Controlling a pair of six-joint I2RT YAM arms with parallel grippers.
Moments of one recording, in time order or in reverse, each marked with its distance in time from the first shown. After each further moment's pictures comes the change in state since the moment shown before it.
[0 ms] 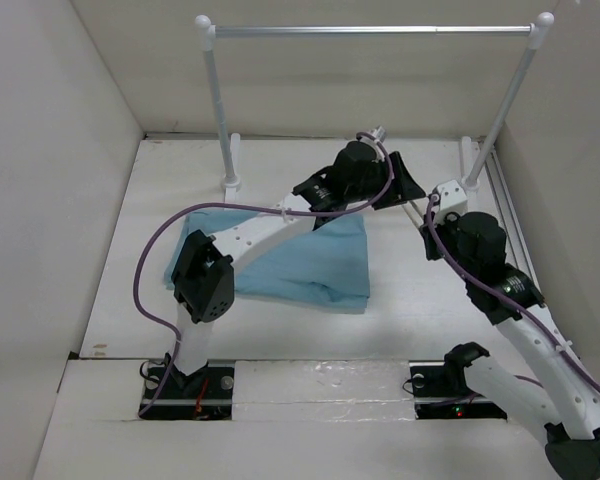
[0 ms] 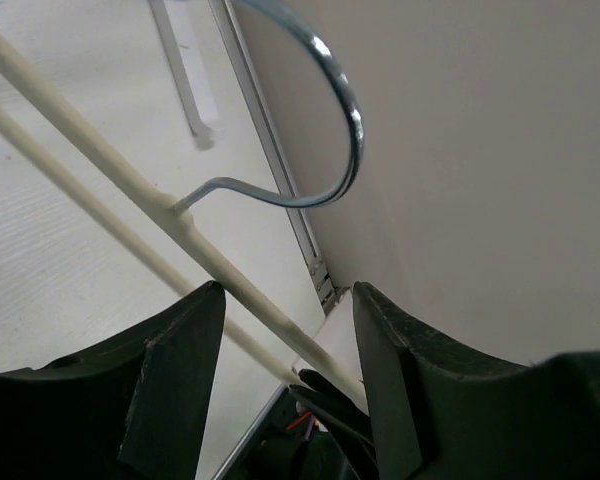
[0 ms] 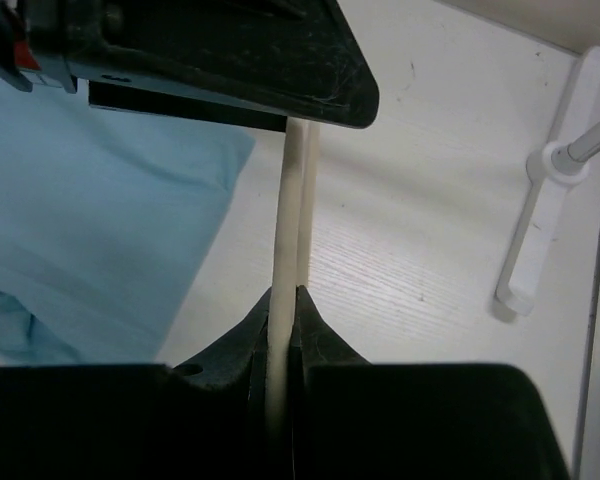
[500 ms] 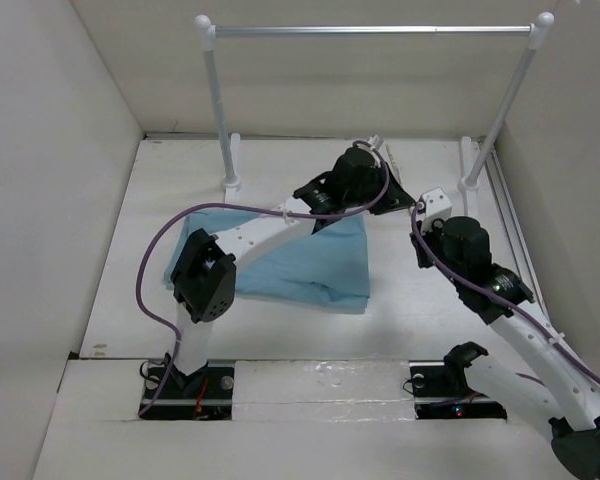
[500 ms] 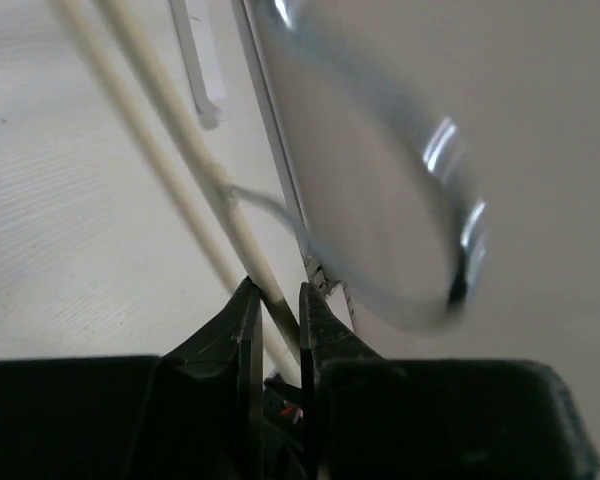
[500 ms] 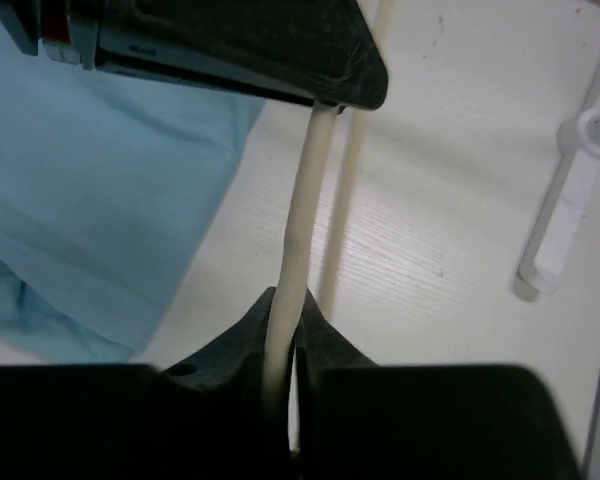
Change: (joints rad) left arm 0.002 -0.002 -0.083 0.044 0.012 -0.061; right arm 0.084 0.028 -0.045 -0.039 0.082 0.010
